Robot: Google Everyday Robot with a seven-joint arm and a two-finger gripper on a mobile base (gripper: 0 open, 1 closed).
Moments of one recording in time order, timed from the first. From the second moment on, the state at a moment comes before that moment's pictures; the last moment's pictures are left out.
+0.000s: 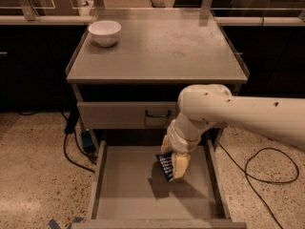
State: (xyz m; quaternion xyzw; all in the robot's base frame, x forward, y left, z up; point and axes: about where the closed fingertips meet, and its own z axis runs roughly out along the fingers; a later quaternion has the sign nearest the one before) arm 0.499 -0.062 0.638 -0.82 0.56 0.07 0.13
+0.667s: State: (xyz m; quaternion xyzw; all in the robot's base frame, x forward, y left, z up) arm 0.496 -0.062 0.573 -0.80 0.59 -0.01 0.12
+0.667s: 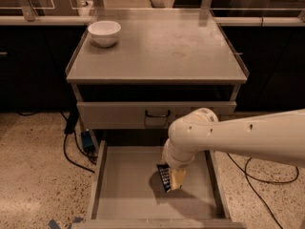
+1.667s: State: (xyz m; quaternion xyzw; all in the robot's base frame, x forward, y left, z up) arm 0.501 -0.057 0.493 -0.77 0.62 0.01 0.11
